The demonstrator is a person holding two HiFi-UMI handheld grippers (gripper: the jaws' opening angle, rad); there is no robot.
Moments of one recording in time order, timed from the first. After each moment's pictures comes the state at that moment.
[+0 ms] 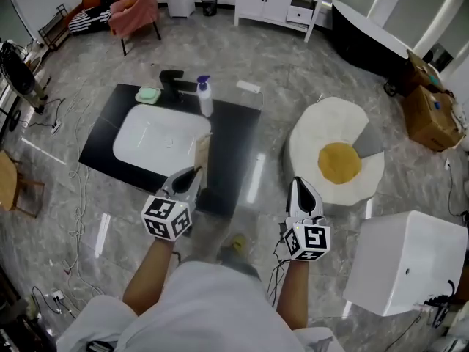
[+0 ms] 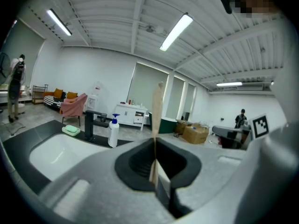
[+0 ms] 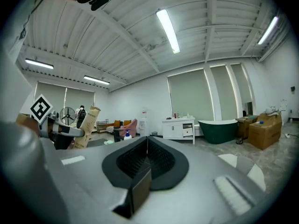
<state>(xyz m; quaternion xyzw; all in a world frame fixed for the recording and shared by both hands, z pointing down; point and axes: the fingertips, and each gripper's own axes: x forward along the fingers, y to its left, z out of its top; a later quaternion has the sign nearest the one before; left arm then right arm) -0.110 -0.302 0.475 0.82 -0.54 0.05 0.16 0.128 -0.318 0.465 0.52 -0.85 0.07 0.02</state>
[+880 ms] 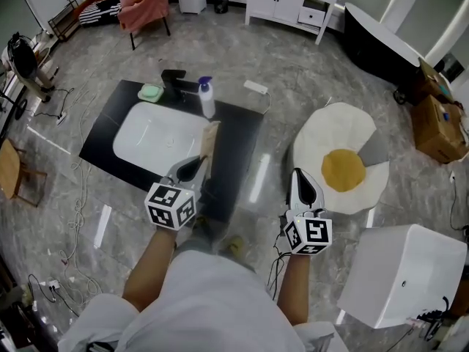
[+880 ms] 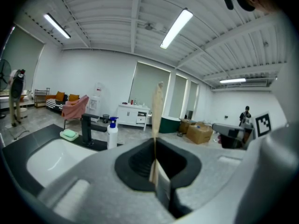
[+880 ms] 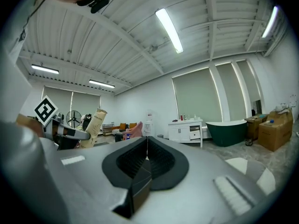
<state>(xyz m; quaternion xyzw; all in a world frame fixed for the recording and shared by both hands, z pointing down) -0.091 -0.359 0.473 0.81 -0.56 0.06 0.16 0.127 -0.378 0.459 0.49 -0.87 0.07 0.00</state>
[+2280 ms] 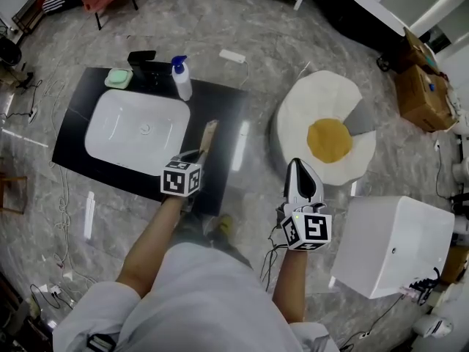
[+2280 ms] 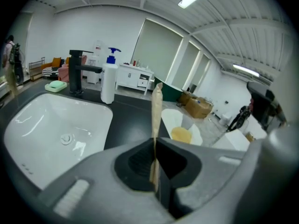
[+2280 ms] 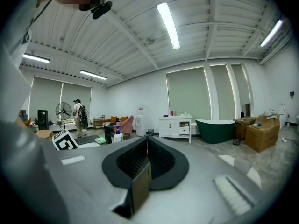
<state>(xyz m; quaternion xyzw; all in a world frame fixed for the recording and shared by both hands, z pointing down) -0.093 -0.435 0.672 0.77 -0.50 0.19 0.34 0.127 -0.415 0.490 0.54 -0.84 0.07 0.04</state>
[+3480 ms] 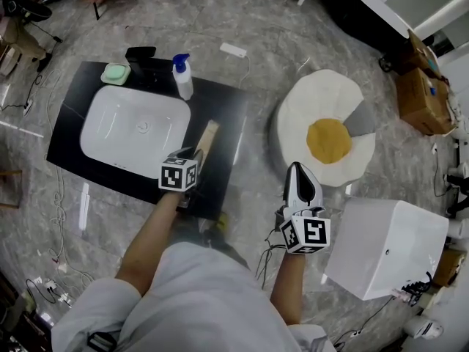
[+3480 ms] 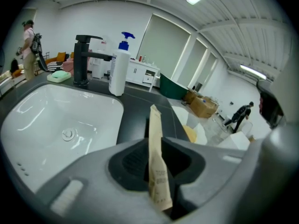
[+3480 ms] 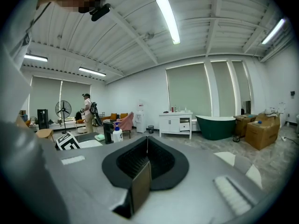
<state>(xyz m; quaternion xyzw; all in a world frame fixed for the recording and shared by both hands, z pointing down) -0.130 -0.468 0.720 0.75 -0.51 0.20 0.36 0.106 -0.445 0.514 0.53 -0.84 0.09 0.06</state>
